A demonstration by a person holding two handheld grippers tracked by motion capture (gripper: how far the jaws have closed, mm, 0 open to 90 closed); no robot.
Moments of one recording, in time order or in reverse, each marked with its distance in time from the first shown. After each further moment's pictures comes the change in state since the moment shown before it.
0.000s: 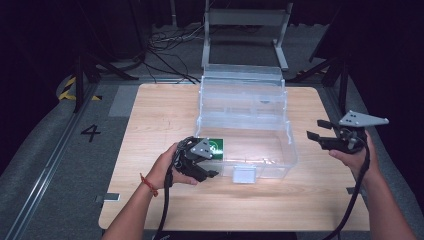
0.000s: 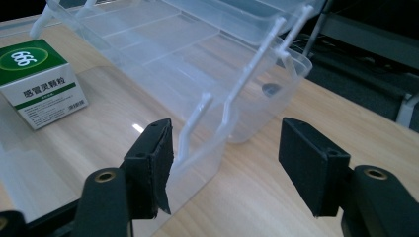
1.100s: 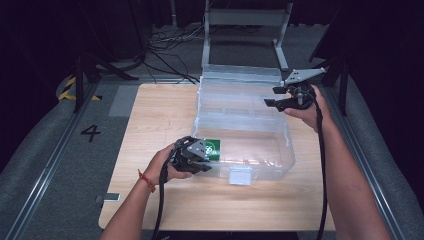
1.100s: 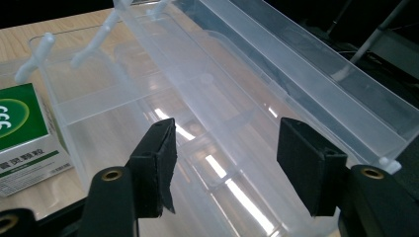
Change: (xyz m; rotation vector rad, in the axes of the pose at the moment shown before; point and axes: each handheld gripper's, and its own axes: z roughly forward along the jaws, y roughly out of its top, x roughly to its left) left arm 0.017 -0.017 0.006 0.029 -0.062 0.037; right arm 0.007 0.113 0.114 0.083 0.131 -0.143
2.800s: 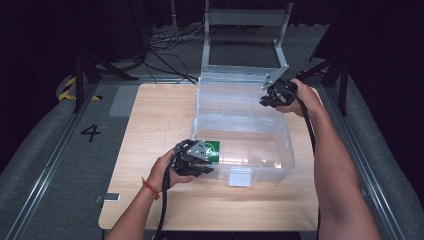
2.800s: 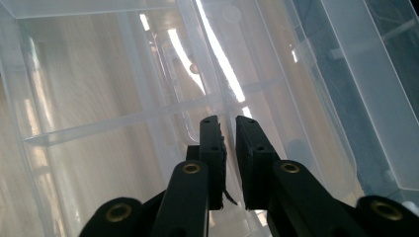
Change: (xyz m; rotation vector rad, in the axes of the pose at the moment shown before) left arm -0.013 -0.002 0.005 -0.069 0.039 -0.075; right arm 0.003 0.023 0.041 0.342 0.053 -0.317
